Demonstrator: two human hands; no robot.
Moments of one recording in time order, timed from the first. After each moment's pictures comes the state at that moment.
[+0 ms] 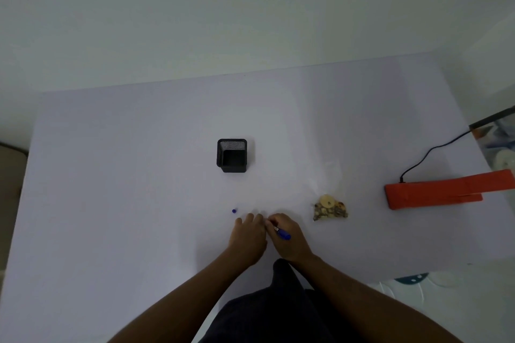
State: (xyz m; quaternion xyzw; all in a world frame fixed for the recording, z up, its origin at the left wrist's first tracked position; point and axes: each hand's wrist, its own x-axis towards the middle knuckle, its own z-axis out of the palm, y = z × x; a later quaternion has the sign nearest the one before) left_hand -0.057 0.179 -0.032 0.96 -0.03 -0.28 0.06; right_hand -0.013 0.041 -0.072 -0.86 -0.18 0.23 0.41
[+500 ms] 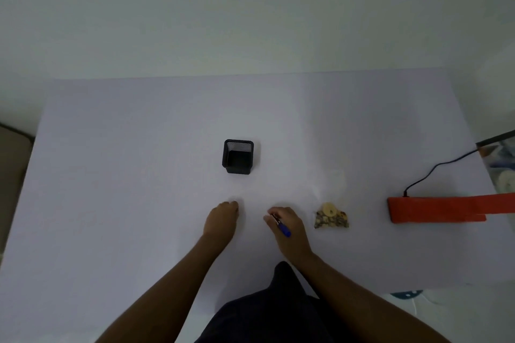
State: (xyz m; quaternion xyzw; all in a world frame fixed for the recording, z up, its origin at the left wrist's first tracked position) left_hand -0.048 0.244 -0.048 0.93 0.23 -0.20 0.22; right_hand 0.005 0.050 -0.052 -0.84 -0.17 0.22 0.48
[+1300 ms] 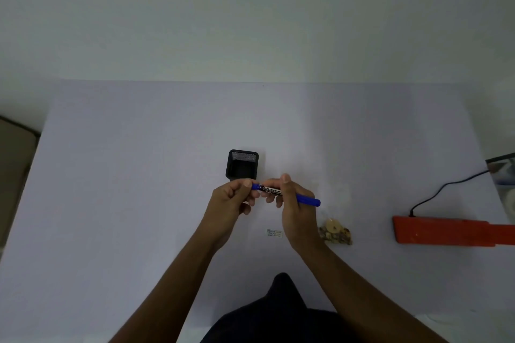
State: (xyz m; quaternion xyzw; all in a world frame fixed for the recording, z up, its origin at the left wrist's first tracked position) left_hand -0.006 0.250 0.085 0.59 0.34 -0.02 0.74; right_hand 0.059 0.117 0.092 -0.73 -0.06 0.19 0.66
